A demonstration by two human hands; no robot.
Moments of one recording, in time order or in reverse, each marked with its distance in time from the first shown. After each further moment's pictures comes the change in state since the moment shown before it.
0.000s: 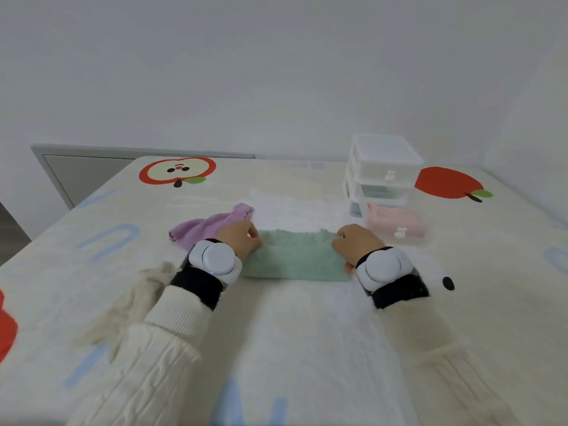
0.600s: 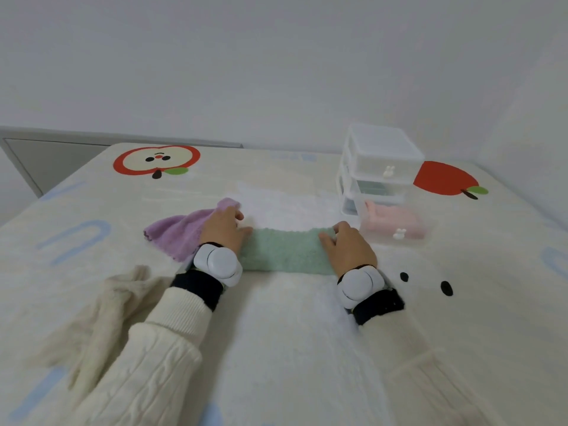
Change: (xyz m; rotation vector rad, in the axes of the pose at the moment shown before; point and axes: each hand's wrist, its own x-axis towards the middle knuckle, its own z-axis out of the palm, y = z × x) left_hand 0.038 -0.011 0.031 -0.169 0.262 -0.012; right_hand 0.024 0.016 0.034 0.054 0.275 0.049
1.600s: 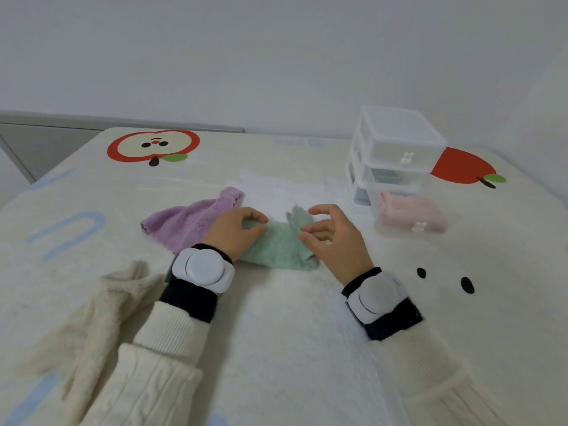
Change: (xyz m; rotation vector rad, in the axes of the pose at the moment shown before) left_hand -0.013 0.005 -0.004 -0.181 -0.175 0.046; right_hand -0.028 -0.027 0.006 0.665 -0.073 -0.241
